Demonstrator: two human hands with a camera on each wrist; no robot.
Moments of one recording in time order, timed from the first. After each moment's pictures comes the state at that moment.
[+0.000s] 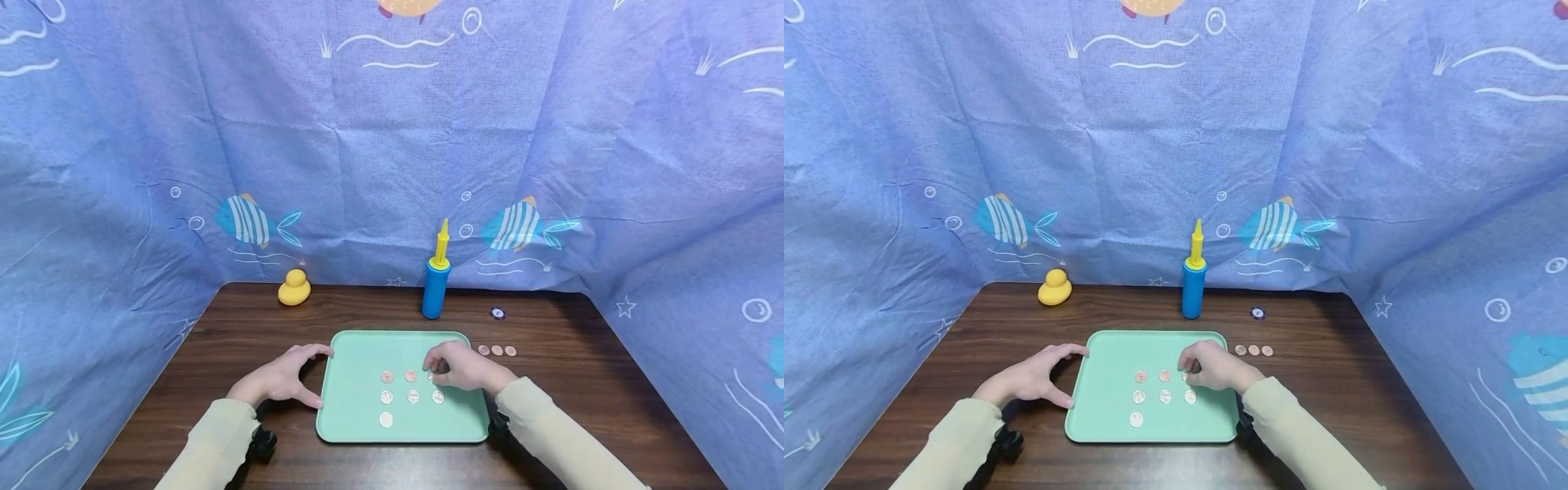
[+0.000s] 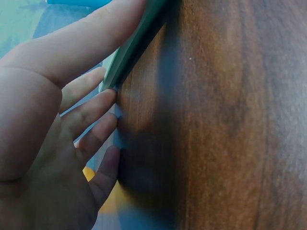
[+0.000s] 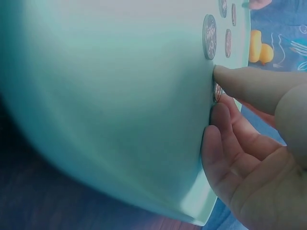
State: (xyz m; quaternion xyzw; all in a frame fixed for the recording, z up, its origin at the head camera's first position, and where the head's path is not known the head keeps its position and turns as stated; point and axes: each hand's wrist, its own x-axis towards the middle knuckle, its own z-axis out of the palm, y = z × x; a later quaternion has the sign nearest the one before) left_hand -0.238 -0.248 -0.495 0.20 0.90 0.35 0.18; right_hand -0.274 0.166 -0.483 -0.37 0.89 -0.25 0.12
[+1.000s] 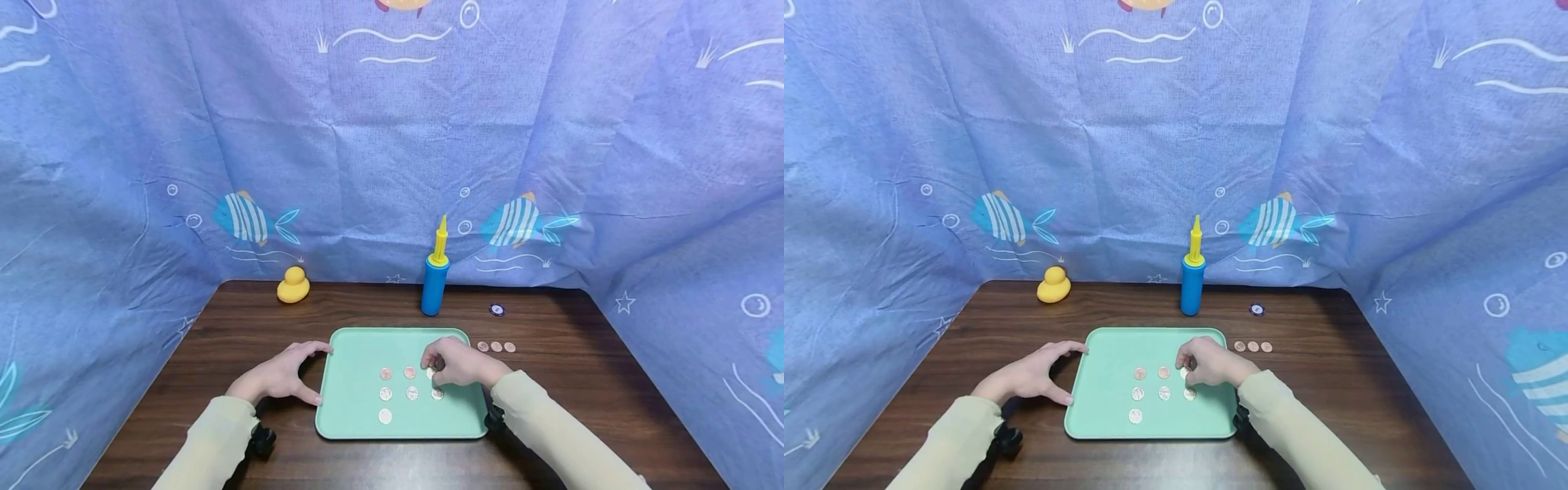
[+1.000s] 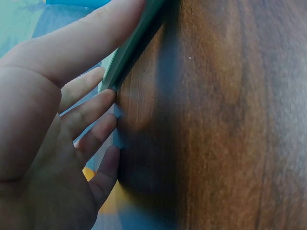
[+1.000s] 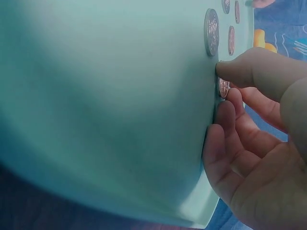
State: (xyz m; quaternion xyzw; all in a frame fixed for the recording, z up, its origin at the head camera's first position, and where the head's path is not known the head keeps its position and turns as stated) left_hand -0.239 -0.248 -0.496 0.20 0.90 0.34 0.17; right_hand -0.279 0.160 -0.484 -0.37 0.89 -0.24 0.13
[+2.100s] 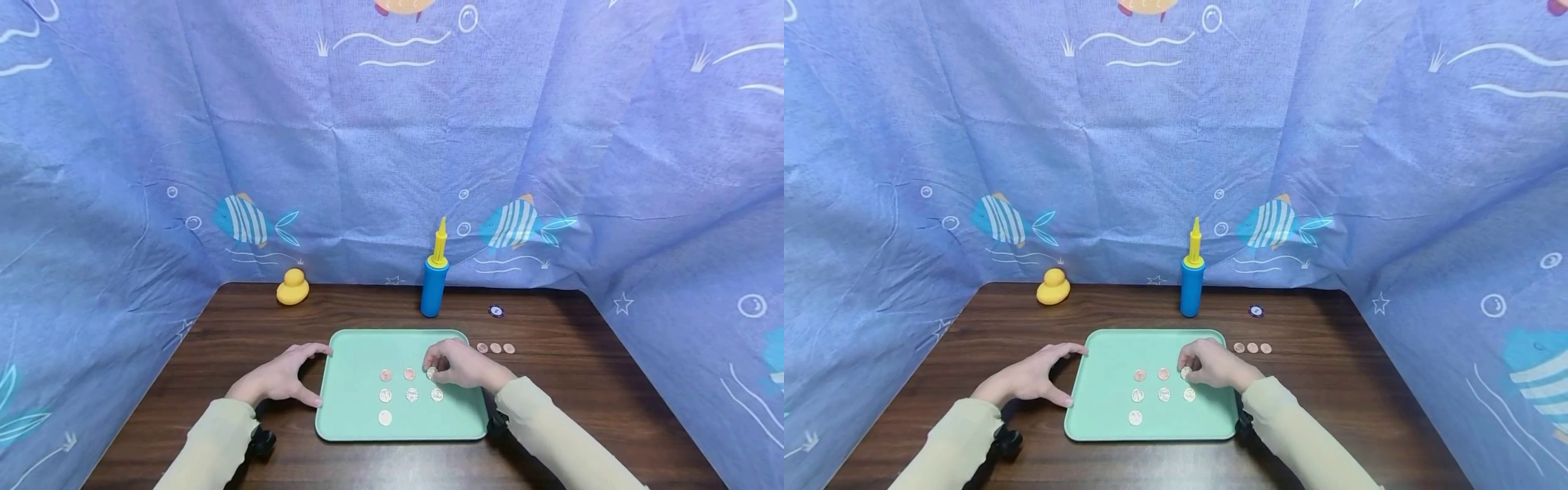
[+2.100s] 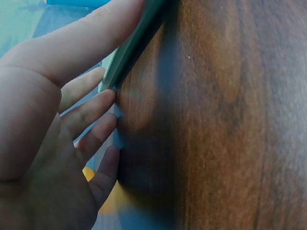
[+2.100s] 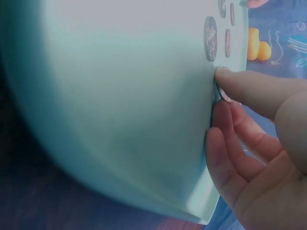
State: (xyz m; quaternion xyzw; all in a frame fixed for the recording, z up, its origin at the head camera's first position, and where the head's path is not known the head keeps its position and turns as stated) left_hand -0.239 -0.248 -0.496 0.20 0.90 0.35 0.18; right_hand -0.275 0.168 -0.486 -0.37 0.88 -0.27 0.11
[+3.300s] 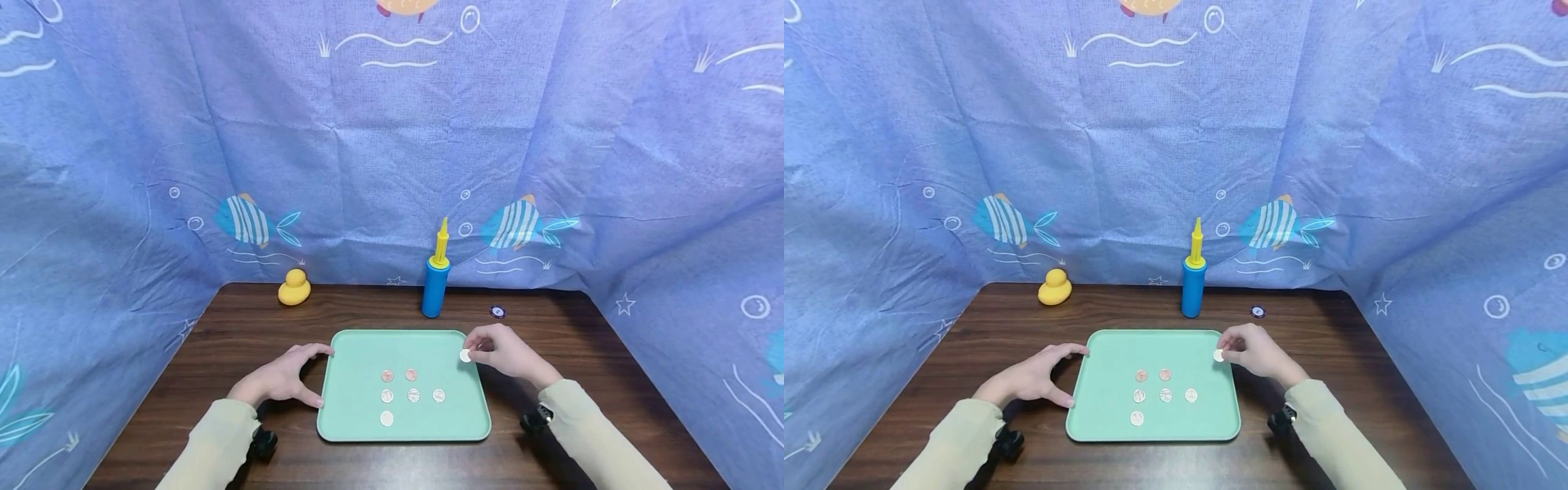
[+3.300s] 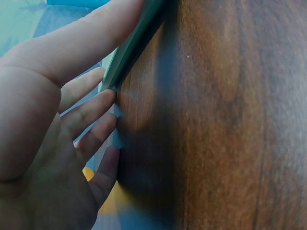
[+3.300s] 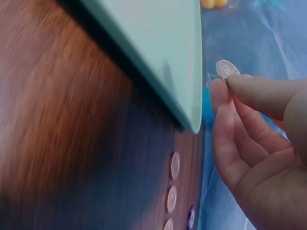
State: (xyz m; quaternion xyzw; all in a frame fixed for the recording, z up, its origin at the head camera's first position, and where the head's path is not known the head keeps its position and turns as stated) left_hand -0.237 -0.247 -0.493 0.20 0.90 0.35 0.17; right_hand -0.279 0.241 -0.472 -0.27 0.89 -0.36 0.07
